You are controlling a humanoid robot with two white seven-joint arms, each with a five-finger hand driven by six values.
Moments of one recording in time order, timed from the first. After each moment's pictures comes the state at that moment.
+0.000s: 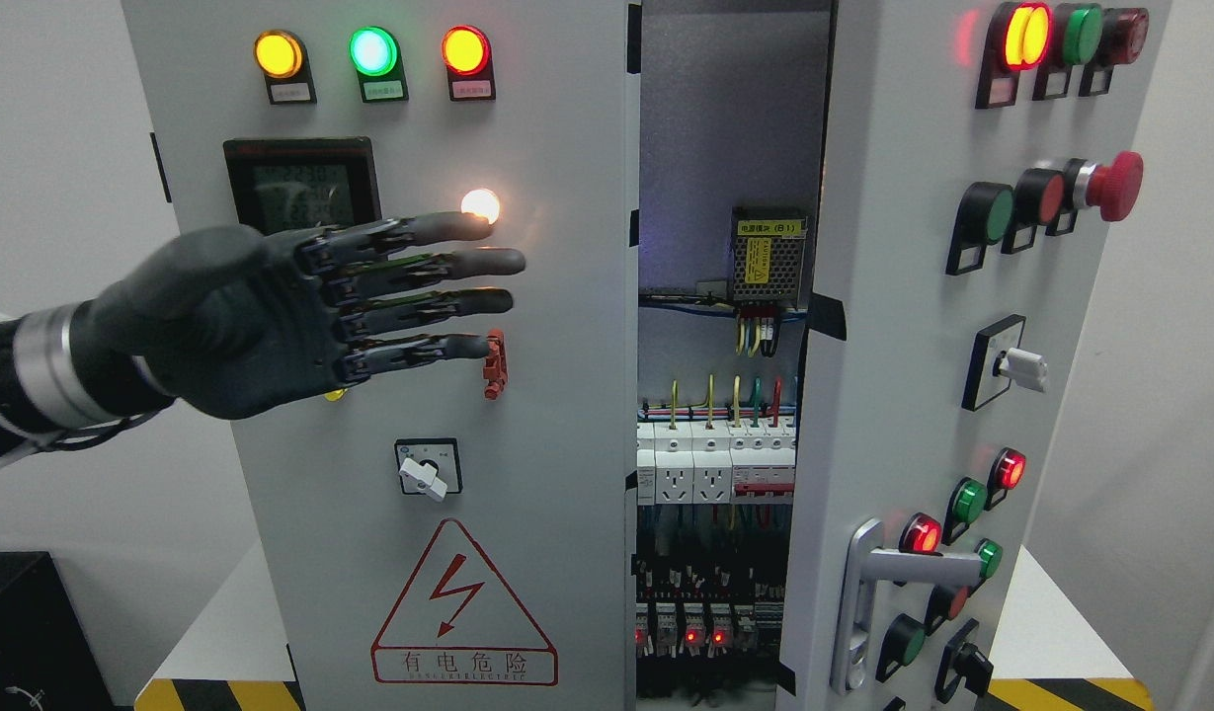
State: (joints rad) left arm -1.74 0.93 -1.42 -1.56 1.77 0.08 -0.75; right arm 0.10 0.12 0.00 -0.13 0.00 0.05 -0.02
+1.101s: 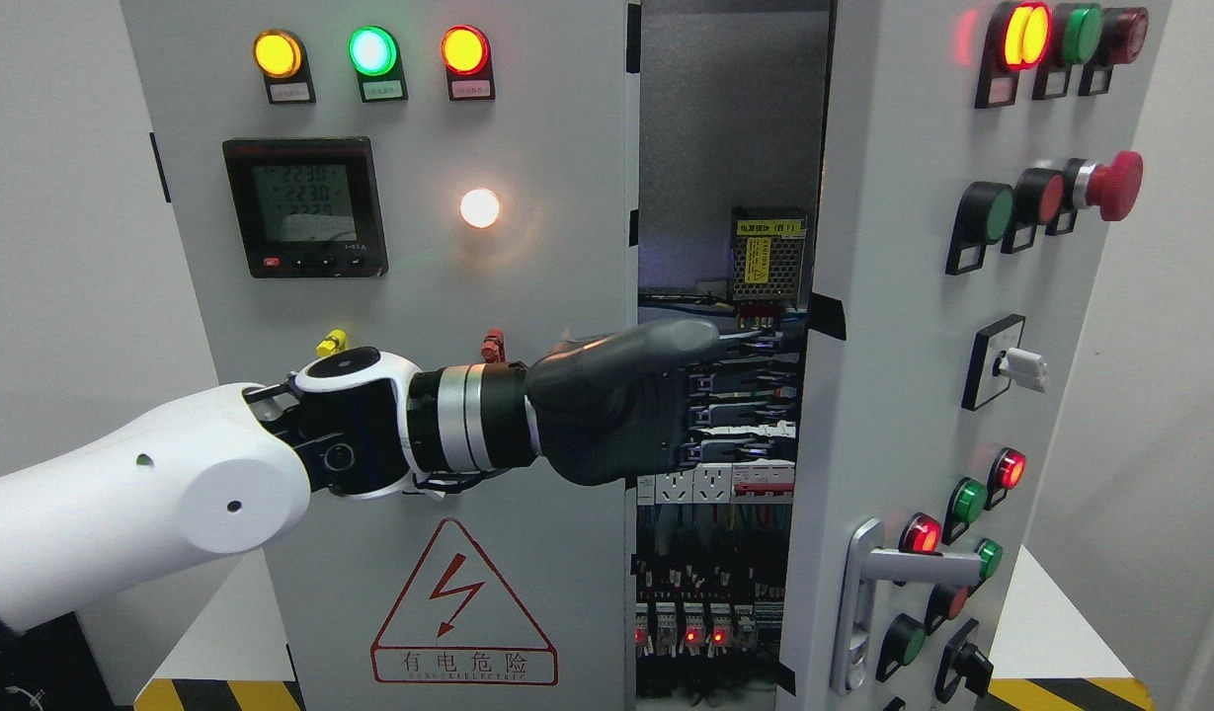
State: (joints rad) left arm -1.76 0.54 -1.56 -1.47 1.86 0.01 -0.66; right arm 0.10 0.12 0.00 -0.13 0.00 0.05 -0.02
